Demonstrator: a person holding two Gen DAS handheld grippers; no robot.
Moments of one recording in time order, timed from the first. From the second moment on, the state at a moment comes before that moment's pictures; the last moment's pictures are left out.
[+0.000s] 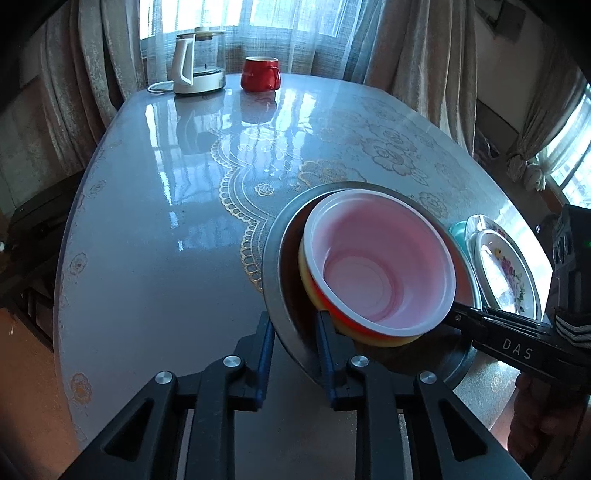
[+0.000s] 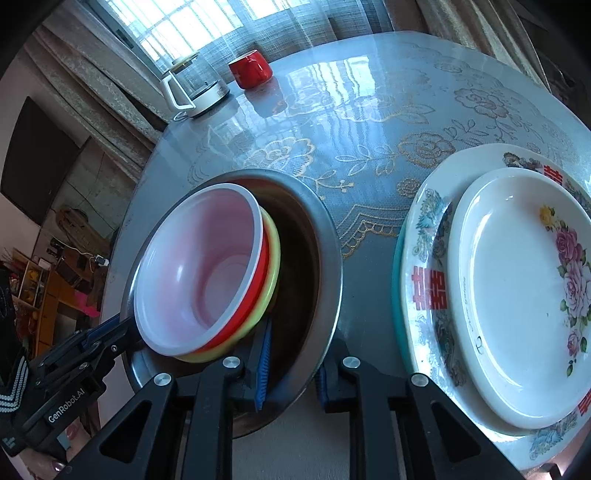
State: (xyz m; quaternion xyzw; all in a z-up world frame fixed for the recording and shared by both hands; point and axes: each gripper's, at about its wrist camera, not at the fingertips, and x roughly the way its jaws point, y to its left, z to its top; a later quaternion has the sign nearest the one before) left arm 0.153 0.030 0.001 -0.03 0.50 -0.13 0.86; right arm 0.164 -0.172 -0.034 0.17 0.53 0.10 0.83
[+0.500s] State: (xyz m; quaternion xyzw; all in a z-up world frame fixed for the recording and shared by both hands) left arm 0.144 0.030 -0.004 -0.03 0.48 -0.09 0.87; right arm 0.173 -0.172 -0.033 0.17 0.52 0.09 0.83
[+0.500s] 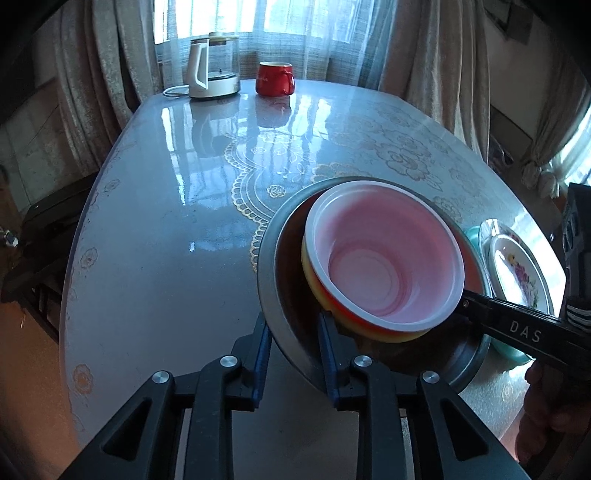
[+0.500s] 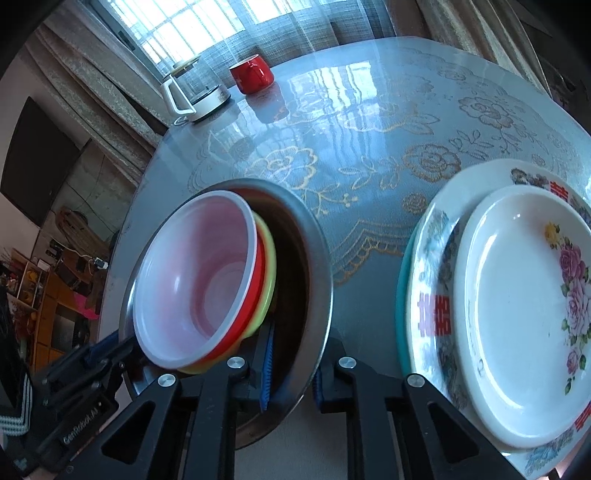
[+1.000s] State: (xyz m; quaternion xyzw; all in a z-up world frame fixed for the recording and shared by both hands) left arm 0.142 0.023 -0.003 -0.02 0.48 -0.10 0.87; right arm 0.172 -0.167 -0.032 0.15 0.53 0.10 0.83
